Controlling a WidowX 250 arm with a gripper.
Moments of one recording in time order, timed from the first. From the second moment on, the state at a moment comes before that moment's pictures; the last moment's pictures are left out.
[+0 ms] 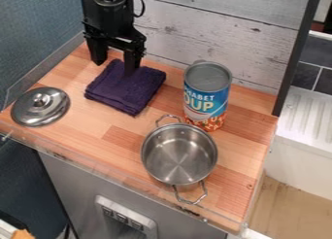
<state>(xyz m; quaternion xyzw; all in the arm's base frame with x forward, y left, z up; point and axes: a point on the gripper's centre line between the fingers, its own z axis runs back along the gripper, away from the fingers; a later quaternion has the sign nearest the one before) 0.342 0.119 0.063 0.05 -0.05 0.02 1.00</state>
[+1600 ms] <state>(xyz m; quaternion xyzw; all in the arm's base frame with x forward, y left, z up) 0.256 0.234 0.013 0.04 0.00 0.18 0.98</state>
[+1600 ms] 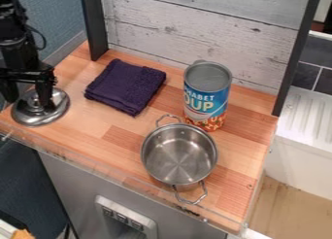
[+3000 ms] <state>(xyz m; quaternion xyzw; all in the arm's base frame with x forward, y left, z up) 0.265 0.110 0.031 0.03 -0.02 0.01 1.00</state>
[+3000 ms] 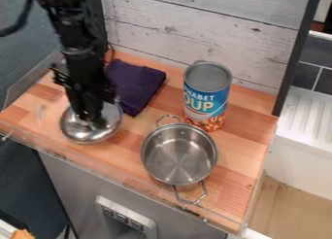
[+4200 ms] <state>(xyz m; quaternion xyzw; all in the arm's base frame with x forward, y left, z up) 0.252 0.072 0.047 0.05 -0.04 -0.03 1.00</state>
